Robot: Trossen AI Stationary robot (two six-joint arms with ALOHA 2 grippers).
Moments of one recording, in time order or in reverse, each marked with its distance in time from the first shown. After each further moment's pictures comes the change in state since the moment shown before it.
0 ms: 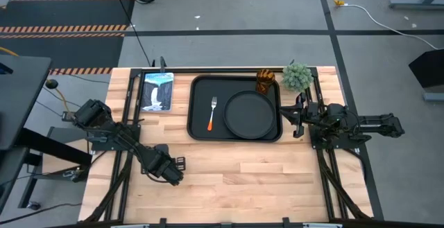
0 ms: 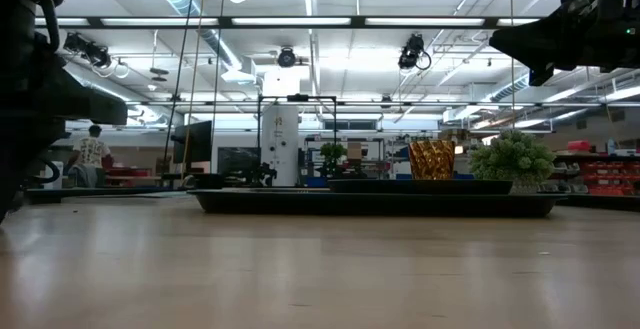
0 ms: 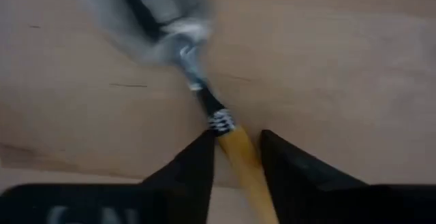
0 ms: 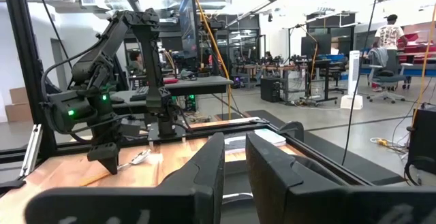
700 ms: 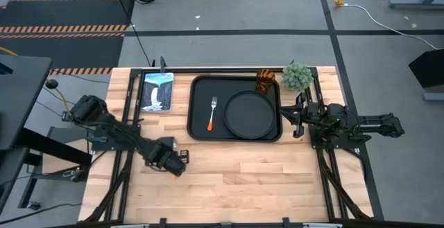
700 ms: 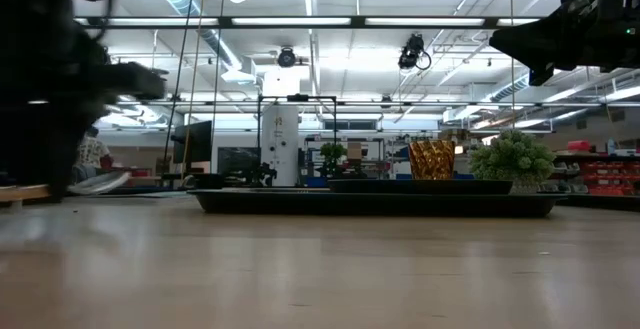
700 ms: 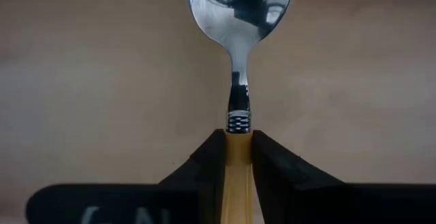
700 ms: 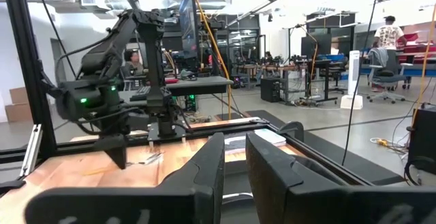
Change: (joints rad) left arm 0.118 -0.092 -0.002 -0.007 -0.109 0.149; right arm 0.000 0.000 0.000 0.000 0.000 0.000
